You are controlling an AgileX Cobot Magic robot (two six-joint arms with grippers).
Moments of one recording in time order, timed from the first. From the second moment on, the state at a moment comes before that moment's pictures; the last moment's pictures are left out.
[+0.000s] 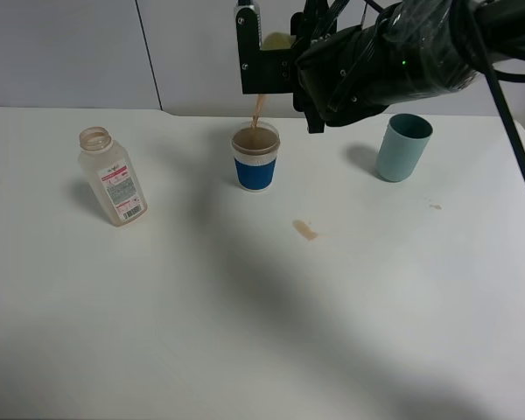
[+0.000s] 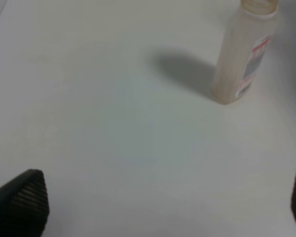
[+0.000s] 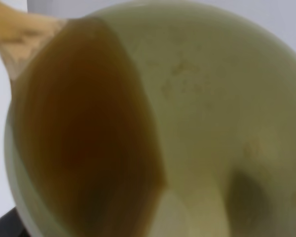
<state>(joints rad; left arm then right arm) 0.02 0.00 -0.50 0.01 1.05 -0.03 0.71 1.92 -1.23 -1.72 0.63 0.39</state>
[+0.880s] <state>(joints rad) 0.02 0.00 -0.50 0.01 1.05 -0.03 0.71 1.92 -1.23 -1.72 0.64 0.31</state>
